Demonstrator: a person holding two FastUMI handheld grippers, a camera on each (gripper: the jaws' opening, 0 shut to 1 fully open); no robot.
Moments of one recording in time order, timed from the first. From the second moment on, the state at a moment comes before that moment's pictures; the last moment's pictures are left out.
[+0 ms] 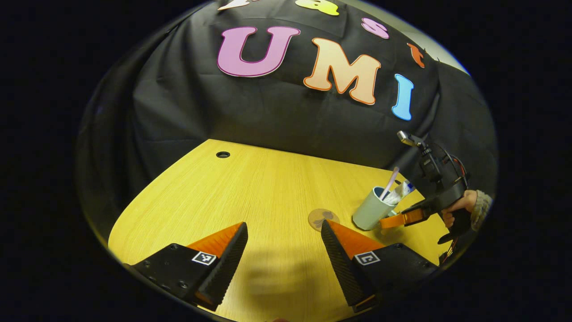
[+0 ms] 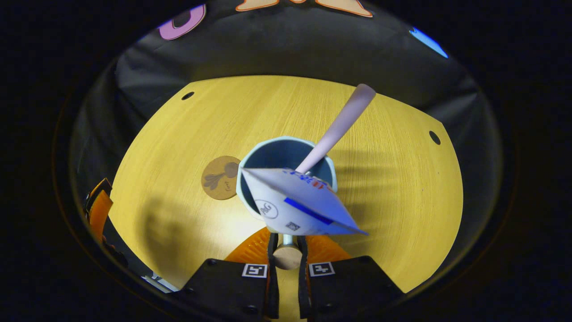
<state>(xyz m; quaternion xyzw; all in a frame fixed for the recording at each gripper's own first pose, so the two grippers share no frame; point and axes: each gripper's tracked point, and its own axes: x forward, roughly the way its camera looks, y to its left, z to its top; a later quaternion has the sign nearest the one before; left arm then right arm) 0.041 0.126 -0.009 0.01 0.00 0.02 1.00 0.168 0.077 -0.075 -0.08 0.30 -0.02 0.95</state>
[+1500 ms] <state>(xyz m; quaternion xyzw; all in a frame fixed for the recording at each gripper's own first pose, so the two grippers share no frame) 0.020 0.125 -0.036 -0.03 0.04 0.05 1.00 0.159 0.166 -0.016 -0.11 0.25 0.12 0.95</state>
